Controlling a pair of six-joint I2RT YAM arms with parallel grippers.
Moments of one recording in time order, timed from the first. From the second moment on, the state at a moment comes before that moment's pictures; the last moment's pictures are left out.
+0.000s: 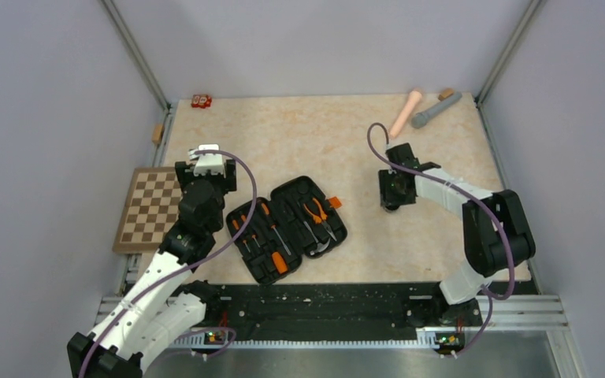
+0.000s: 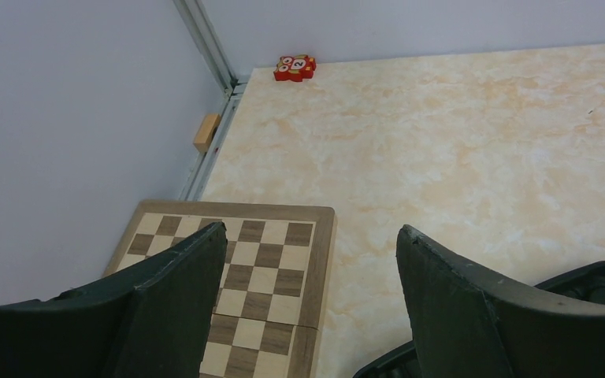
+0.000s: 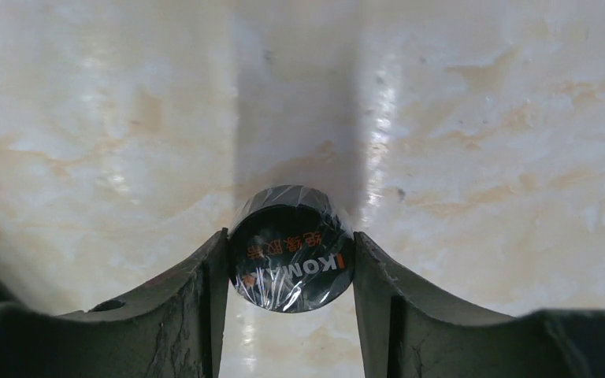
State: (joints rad) left arm -0.45 0.75 0.63 0.06 -0.64 0.13; right arm 0.31 1.61 0.94 -0.46 0.10 0.24
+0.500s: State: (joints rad) left arm -0.45 0.75 0.63 0.06 -0.64 0.13; right arm 0.66 1.83 1.53 -0.55 0.07 0.16
